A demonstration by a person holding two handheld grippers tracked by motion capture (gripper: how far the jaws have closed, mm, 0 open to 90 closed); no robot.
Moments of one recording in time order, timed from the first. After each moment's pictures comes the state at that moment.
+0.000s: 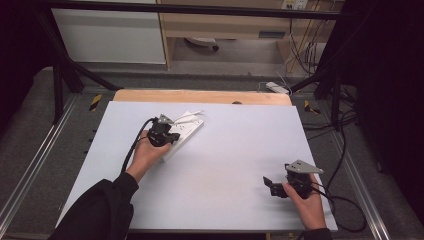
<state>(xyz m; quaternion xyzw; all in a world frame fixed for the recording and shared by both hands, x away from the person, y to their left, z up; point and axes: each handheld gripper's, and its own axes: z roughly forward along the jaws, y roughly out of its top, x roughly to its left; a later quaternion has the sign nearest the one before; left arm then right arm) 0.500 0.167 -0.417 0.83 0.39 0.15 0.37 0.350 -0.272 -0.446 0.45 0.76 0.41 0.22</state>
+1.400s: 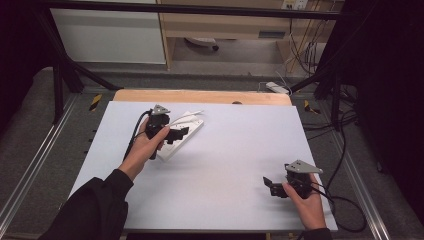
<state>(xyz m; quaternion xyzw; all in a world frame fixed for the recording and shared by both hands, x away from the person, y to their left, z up) 0.495 0.164 -0.382 0.77 0.42 0.17 0.45 0.350 -0.272 -0.446 0.45 0.76 0.41 0.22</state>
